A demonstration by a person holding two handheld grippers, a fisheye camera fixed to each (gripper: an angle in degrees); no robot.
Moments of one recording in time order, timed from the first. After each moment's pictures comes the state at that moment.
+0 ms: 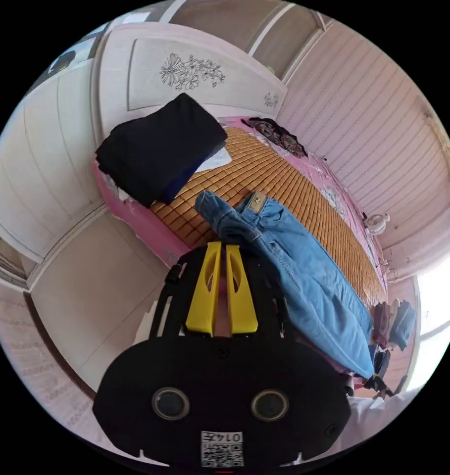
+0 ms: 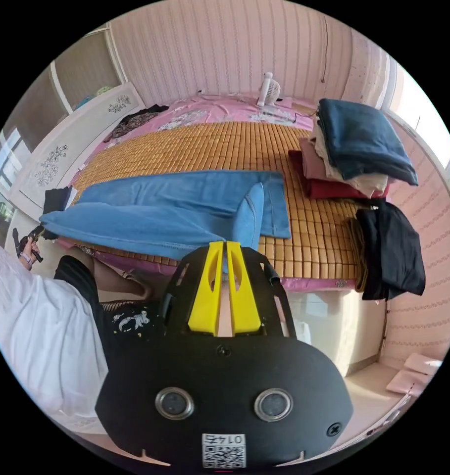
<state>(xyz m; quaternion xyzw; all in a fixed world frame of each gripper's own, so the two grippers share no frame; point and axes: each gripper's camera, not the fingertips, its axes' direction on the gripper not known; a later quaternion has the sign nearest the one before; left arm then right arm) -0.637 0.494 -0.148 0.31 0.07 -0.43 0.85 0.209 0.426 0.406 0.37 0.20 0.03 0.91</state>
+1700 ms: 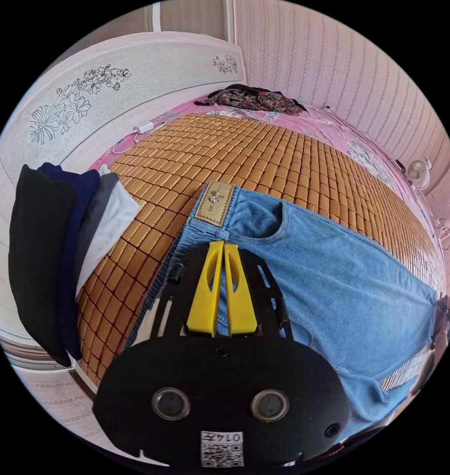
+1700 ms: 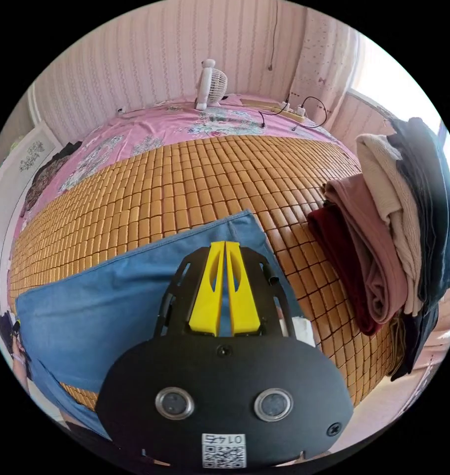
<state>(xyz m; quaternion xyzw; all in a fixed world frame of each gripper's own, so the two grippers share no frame) -0.616 0.082 -0.063 0.24 -0.07 -0.32 0.92 0.283 0.069 0.328 0.42 0.25 0.21 0.85</state>
